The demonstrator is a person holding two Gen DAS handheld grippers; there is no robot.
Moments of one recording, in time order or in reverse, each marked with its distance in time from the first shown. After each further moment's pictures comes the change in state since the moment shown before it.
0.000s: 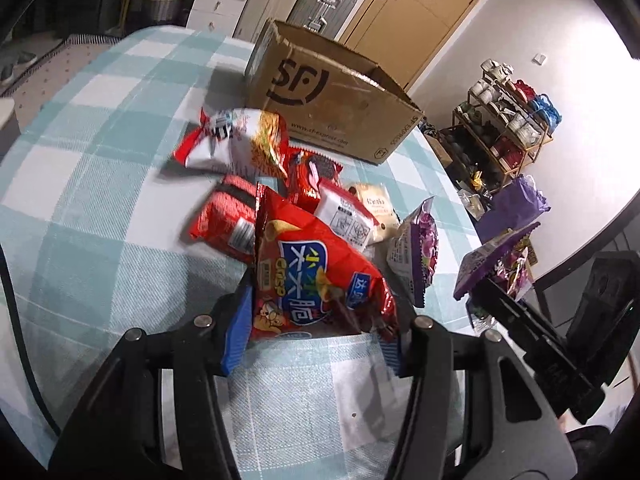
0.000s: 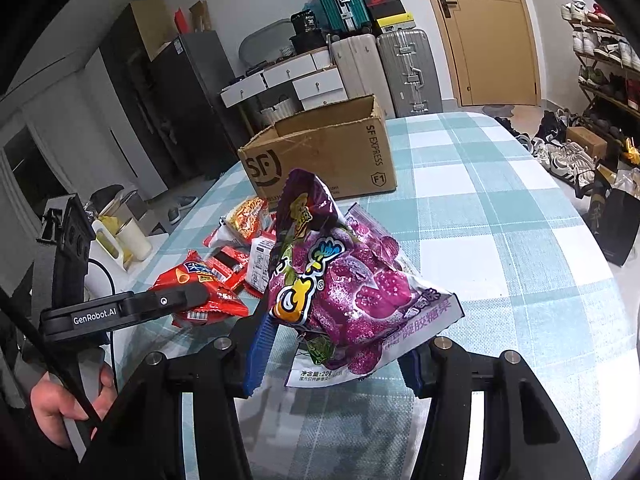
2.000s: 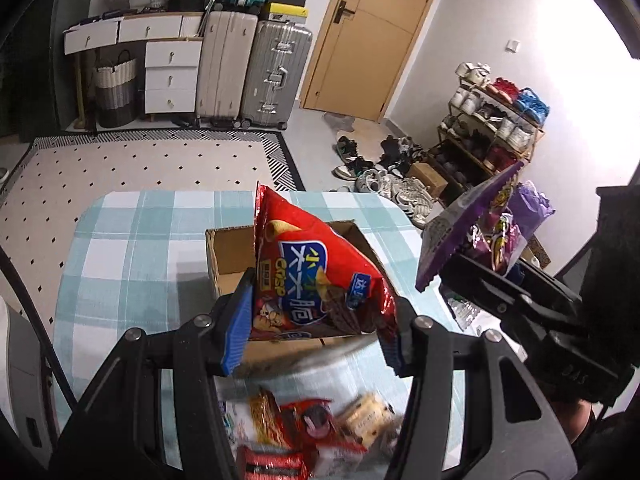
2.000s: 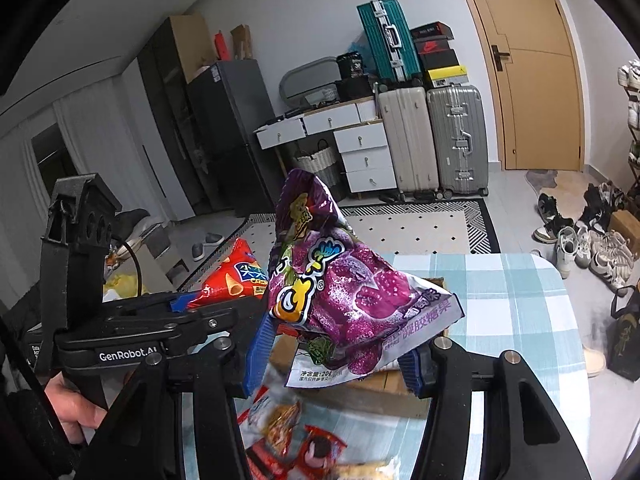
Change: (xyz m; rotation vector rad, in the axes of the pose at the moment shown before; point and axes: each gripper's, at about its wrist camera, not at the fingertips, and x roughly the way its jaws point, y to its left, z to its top) left arm 0.020 -0.073 0.295 0.214 -0.082 0.022; right arm 0.052 0.053 0.258 -0.109 -0.114 0.105
